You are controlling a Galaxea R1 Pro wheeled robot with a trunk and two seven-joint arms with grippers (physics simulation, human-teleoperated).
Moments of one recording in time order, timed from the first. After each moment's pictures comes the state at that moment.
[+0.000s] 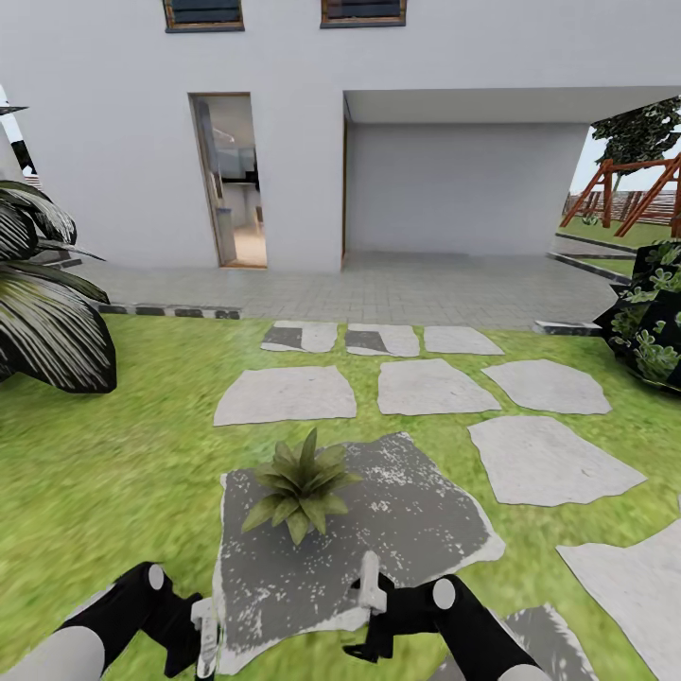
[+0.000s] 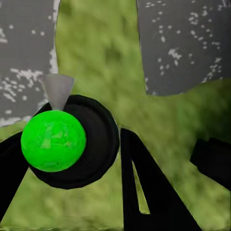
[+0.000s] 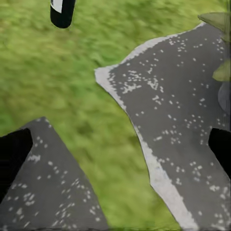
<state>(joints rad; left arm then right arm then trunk) -0.59 0.19 -0.06 -0.41 -0.93 -0.05 -1.03 -0.47 0.11 0.06 -0.63 0.82 -0.27 0.90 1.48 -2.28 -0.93</state>
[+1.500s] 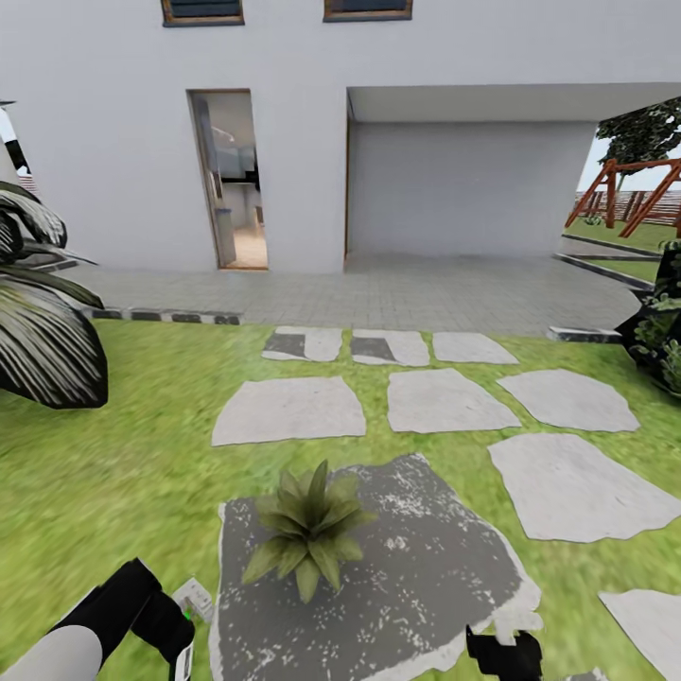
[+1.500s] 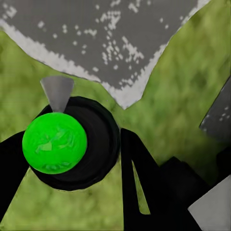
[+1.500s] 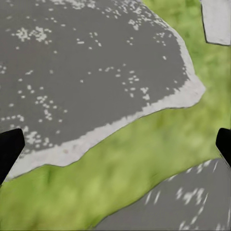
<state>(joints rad) -0.60 0.17 0.18 -0.41 -0.89 0.44 -0.90 -0.41 0.03 -0.77 -0.29 0.77 -0.27 -0.03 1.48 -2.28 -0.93</state>
